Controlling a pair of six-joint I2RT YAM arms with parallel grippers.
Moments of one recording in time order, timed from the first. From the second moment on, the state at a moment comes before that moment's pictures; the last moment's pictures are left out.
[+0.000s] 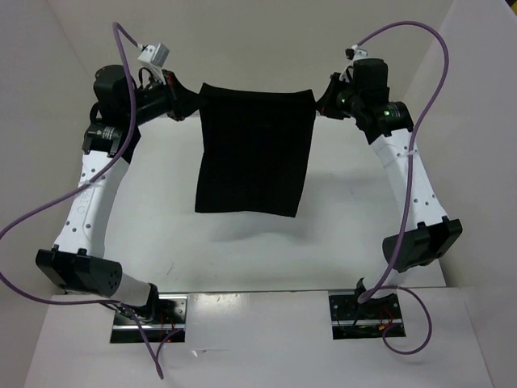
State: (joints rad) left arm -0.10 1.45 1.70 -0.33 0.71 -0.29; right arm 0.23 1.61 1.90 -0.71 -0.13 0.36
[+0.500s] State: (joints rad) left arm -0.08 1.76 1.81 -0.42 0.59 -0.29; right arm 0.20 1.84 2.21 -0.77 -0.10 0.37
